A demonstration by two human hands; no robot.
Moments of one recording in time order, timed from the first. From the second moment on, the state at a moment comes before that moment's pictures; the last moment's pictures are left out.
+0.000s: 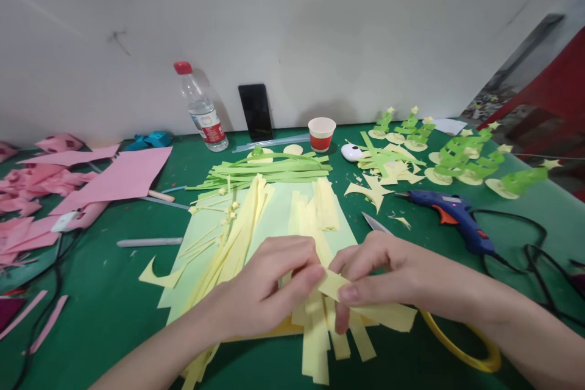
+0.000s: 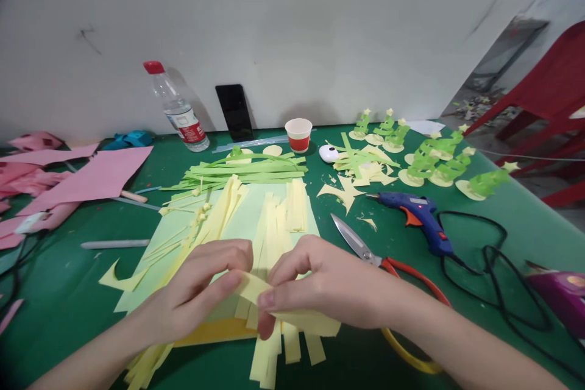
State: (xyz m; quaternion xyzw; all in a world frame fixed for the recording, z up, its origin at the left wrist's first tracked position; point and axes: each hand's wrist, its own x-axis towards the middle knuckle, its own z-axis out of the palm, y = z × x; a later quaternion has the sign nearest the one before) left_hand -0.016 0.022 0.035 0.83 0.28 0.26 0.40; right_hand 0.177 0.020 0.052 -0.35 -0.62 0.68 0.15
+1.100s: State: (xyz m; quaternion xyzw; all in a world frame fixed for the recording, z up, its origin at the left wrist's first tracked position) left_hand -0.002 0.017 0.035 0.64 0.42 0.28 0.57; right_hand 0.159 0.020 0.044 -0.48 -0.57 0.56 0.37
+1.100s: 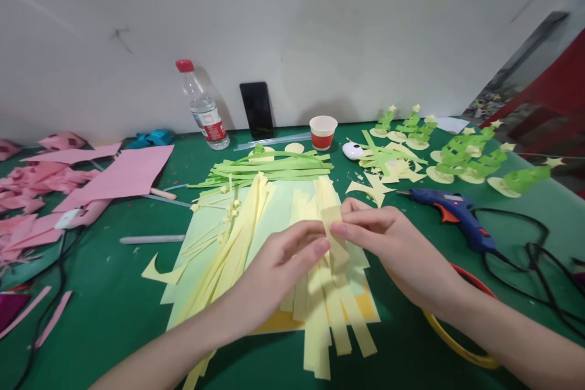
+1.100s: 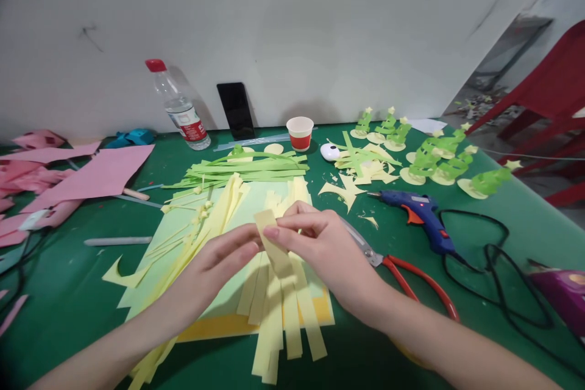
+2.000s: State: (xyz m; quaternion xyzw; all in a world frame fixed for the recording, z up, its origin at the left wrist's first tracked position) left_hand 0.006 0.019 0.036 0.50 0.41 0.24 0.72; right_hand 0.161 0.033 0.037 -0.52 -0.47 0.56 0.44
